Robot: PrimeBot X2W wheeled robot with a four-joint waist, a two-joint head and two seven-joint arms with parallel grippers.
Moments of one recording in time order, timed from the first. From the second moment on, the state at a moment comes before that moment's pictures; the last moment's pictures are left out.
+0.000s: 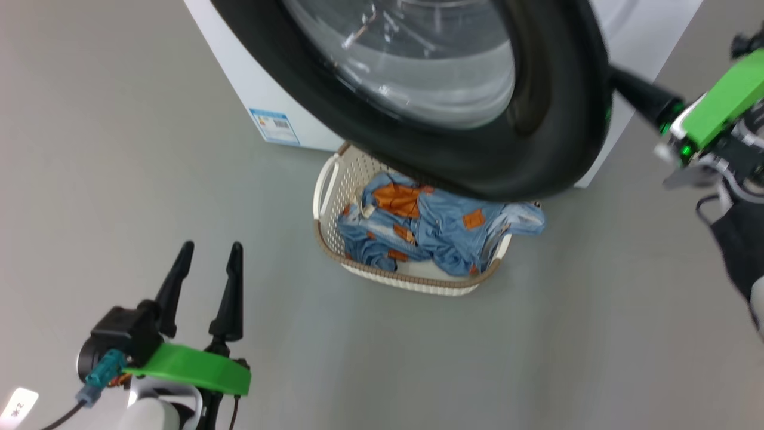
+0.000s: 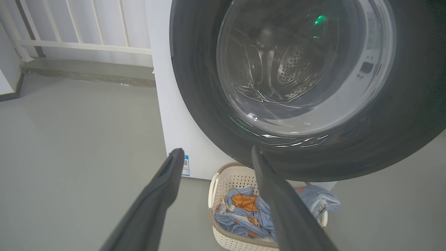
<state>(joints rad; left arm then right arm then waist) -0.22 0.05 -0.11 0.20 -0.29 -0.13 -0.26 -0.93 -0.43 0.29 0.64 1.52 0.13 0.51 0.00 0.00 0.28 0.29</state>
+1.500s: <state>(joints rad) -0.08 0.12 -0.12 0.22 -0.28 -0.12 -0.22 -0.47 -0.30 0.33 0.36 1.63 0.13 0.60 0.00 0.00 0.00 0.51</state>
